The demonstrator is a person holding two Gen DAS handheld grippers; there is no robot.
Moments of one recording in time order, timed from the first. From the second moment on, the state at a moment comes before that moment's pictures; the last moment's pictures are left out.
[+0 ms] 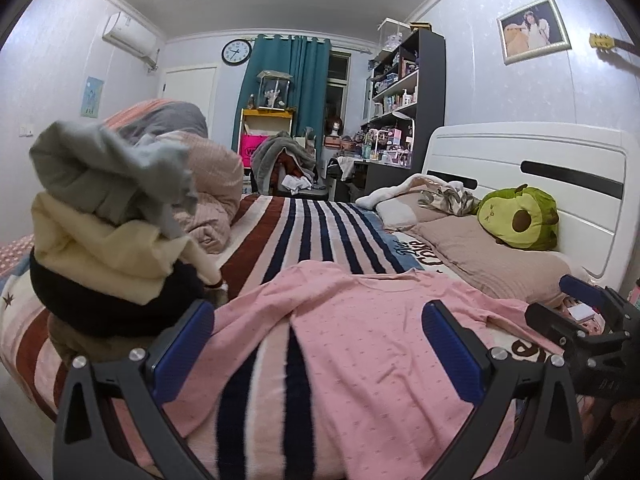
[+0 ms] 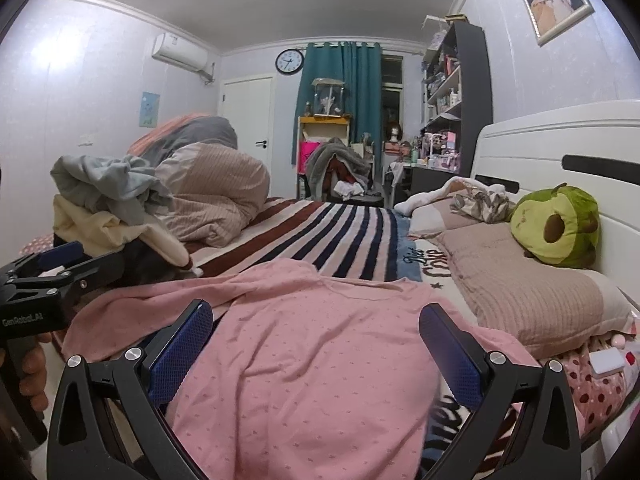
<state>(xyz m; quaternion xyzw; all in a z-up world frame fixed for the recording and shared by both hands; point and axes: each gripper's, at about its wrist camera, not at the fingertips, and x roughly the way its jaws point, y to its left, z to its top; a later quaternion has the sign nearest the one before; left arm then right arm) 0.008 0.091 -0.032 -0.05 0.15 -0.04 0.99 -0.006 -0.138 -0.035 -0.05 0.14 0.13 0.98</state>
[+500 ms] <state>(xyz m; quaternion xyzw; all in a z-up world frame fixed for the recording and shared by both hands) 0.001 0.261 -0.129 -0.04 0.24 0.05 0.97 0.034 -0.053 -0.089 -0.07 0.24 0.25 0.93</state>
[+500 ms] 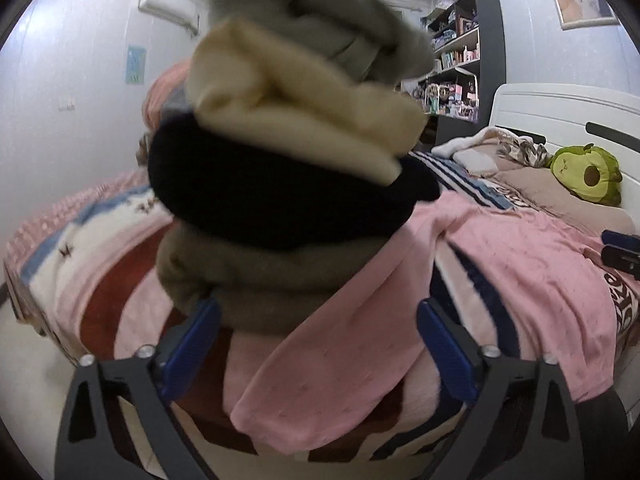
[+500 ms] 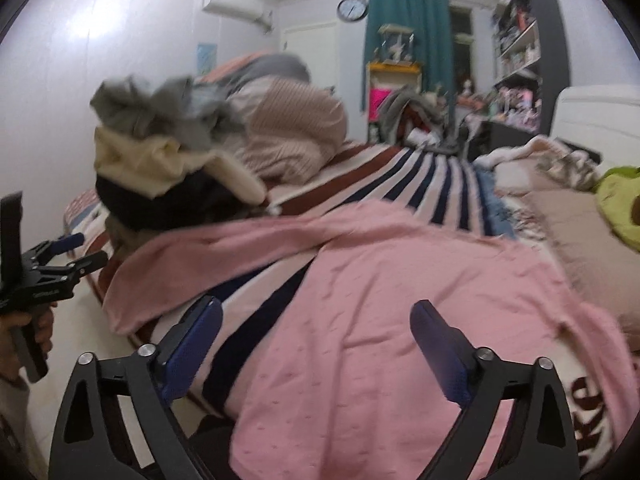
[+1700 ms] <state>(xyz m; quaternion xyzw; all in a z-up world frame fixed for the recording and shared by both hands) 0.021 0.216 -0.134 -0.05 0.27 -0.09 0.96 0.063 -0.044 -0.127 -0.07 0.30 0.26 0.91</state>
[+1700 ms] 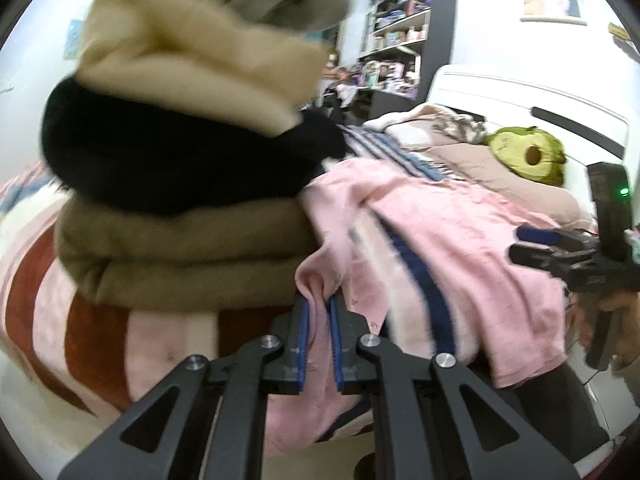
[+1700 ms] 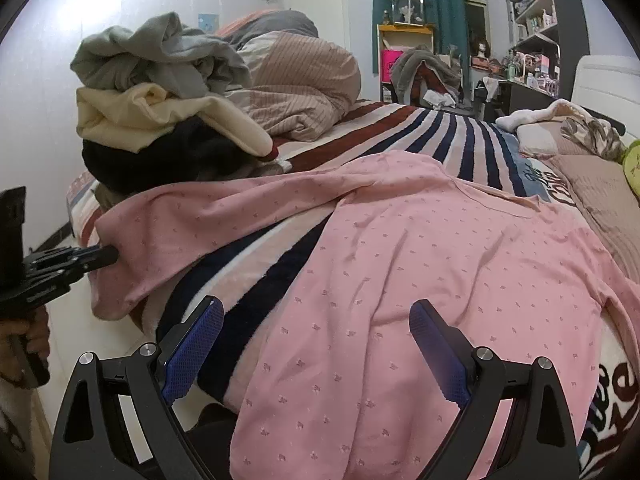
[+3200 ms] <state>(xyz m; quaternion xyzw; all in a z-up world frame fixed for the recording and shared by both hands) 0.076 -0.039 -0.095 0.01 0.29 -0.28 0.91 0.082 -0.235 -0.140 0.01 0.27 0.19 0.94</state>
